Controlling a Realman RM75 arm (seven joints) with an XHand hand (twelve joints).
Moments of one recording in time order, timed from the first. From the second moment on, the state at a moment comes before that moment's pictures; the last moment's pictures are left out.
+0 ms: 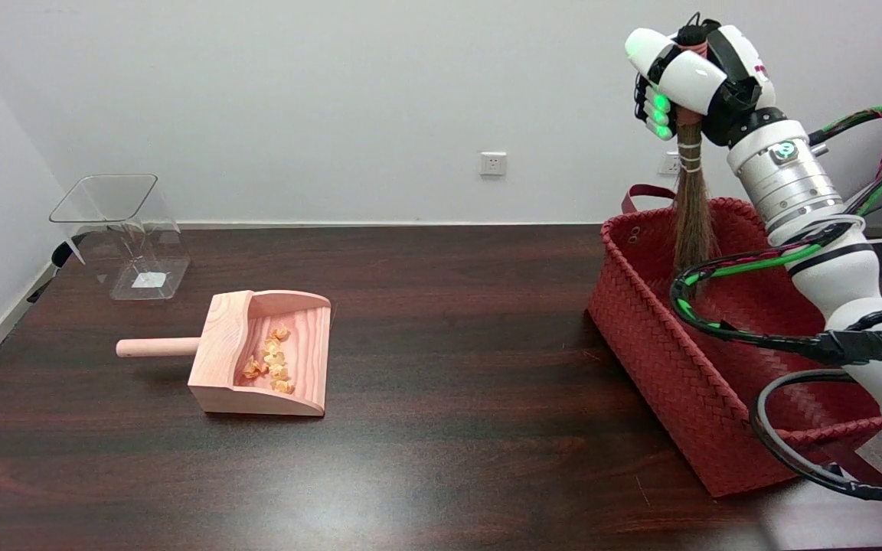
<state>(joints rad) -0.07 -0.98 -1.31 1.86 1.36 0.12 0.46</state>
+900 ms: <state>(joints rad) -0.15 -0.98 -1.37 1.79 1.37 0.17 0.47</state>
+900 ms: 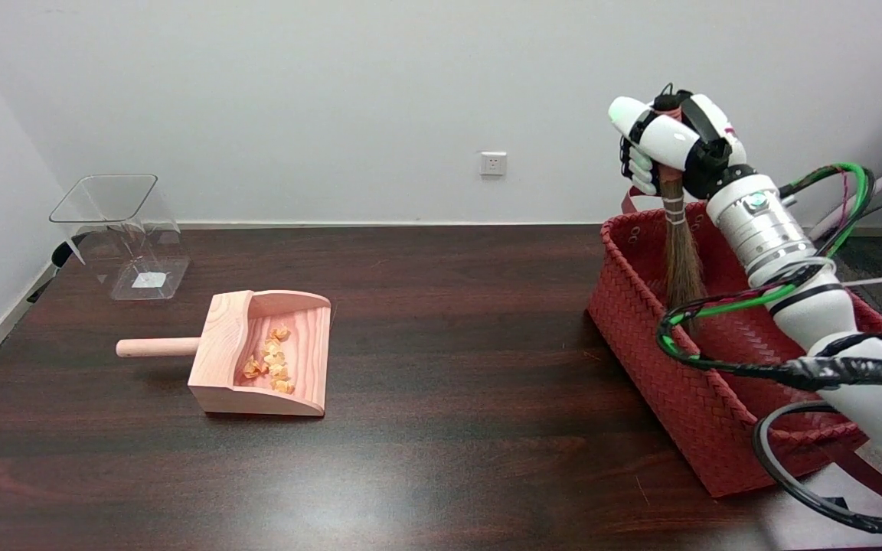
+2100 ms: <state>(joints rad) -0.17 -0.98 -1.67 1.64 1.30 0.51 0.54</state>
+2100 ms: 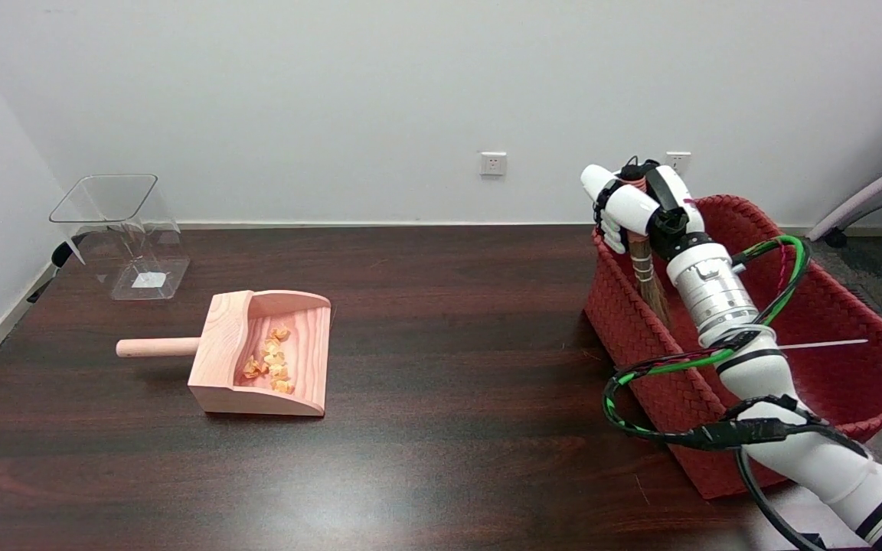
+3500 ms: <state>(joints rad) -0.24 -1.02 -1.52 1.75 1.19 0.43 0.47</state>
